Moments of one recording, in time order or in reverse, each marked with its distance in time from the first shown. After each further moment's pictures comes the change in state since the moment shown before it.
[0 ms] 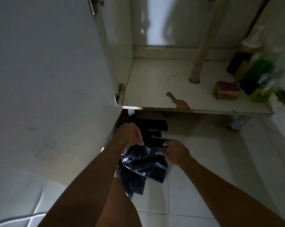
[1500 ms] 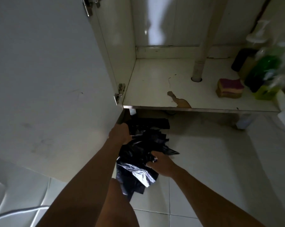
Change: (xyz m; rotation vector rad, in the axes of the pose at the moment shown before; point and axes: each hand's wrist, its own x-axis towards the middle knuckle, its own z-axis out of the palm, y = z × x) left_hand -0.012 -0.006 -0.003 0.166 0.076 -0.302; right_hand -0.017 -0.013 0.047 0.457 -0.228 -0.135
